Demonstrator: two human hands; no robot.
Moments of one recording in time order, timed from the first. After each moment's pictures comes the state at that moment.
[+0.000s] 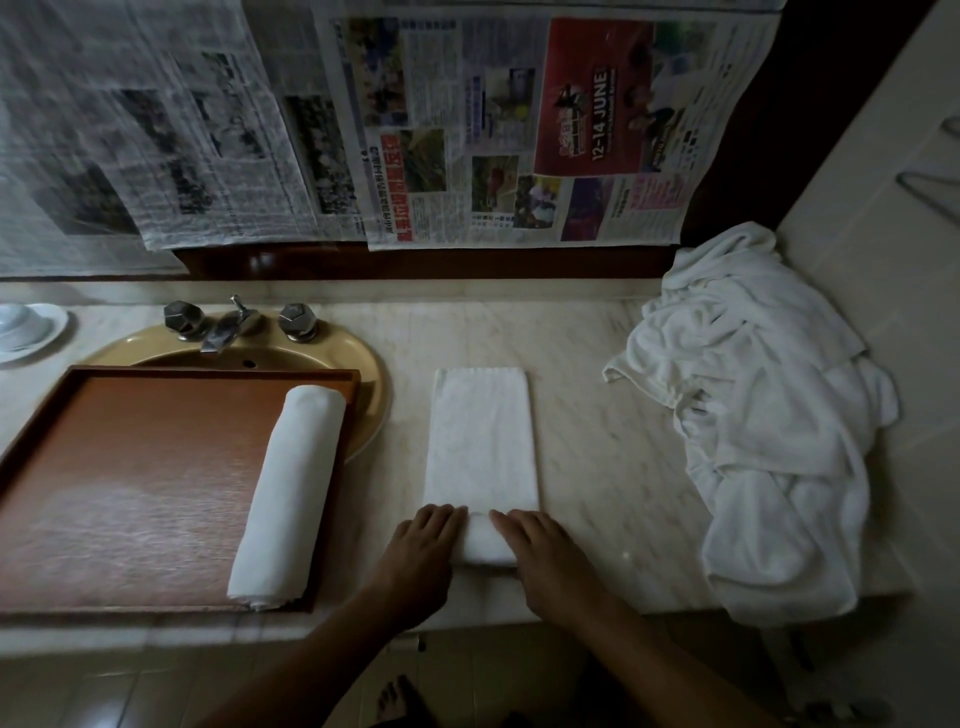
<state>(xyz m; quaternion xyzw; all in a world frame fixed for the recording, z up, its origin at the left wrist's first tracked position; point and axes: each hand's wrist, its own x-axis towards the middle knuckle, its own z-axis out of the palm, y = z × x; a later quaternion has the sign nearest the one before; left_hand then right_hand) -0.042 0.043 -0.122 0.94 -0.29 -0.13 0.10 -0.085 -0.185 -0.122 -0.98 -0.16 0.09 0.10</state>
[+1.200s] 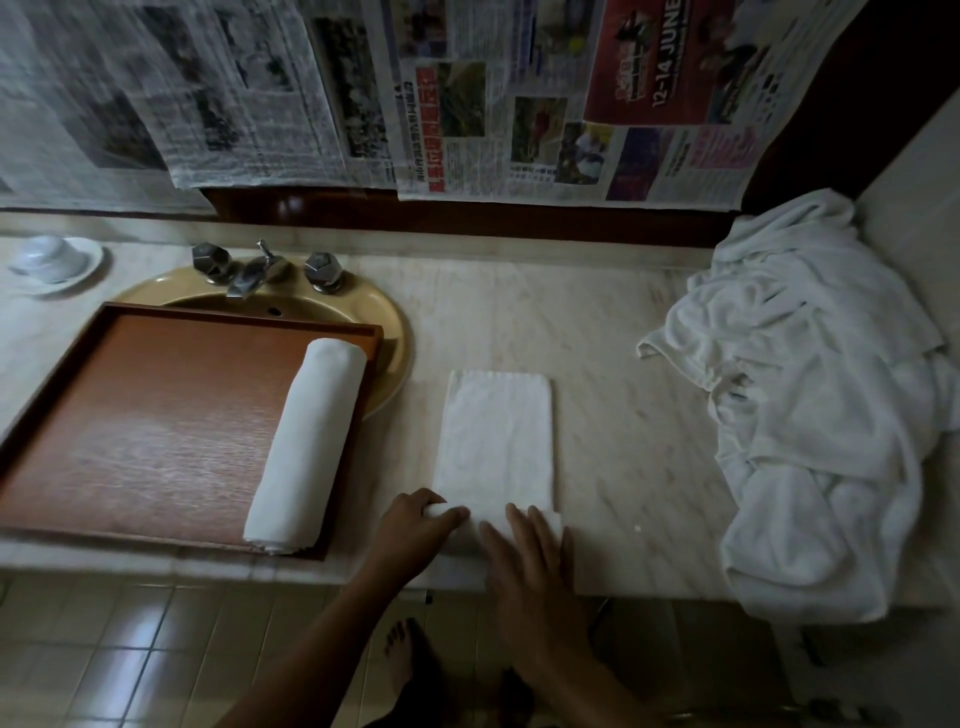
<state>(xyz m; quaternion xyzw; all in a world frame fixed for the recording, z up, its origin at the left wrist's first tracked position) -0.056 0.038 -0.091 0.87 0.10 -0.19 0.44 -0.150 -0.138 -0.130 -0.99 -0.09 -0.02 0.14</state>
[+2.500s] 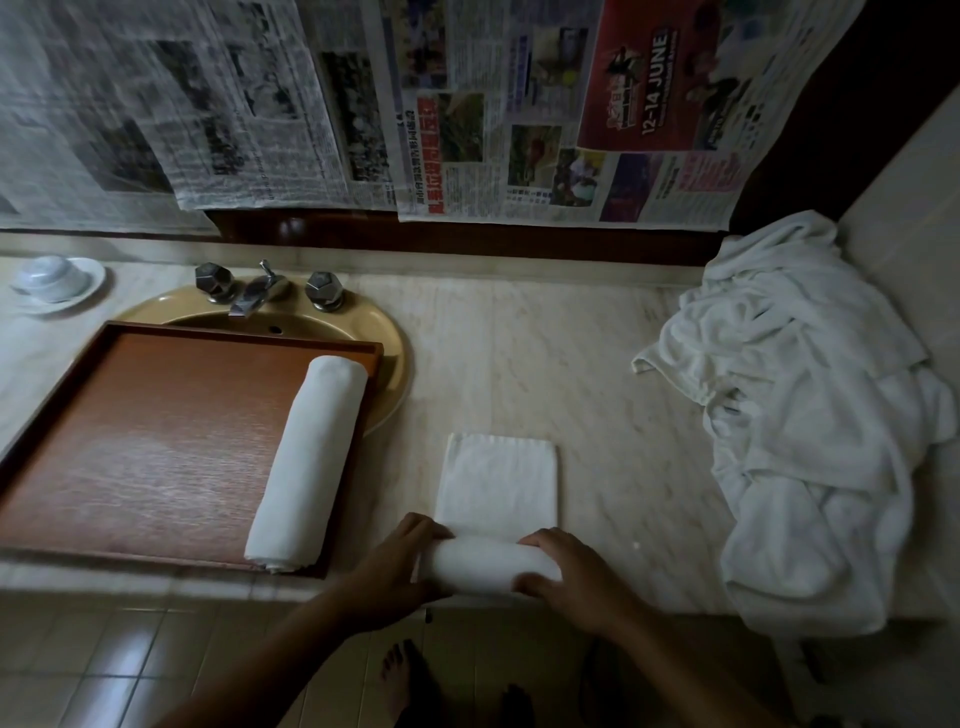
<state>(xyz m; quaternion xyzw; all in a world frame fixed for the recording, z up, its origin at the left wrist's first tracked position) -0.065 0.092 -0.110 0.87 -0.20 -0.25 0.37 -0.098 -0.200 -0.104 -0.91 -0.03 0.25 0.34</state>
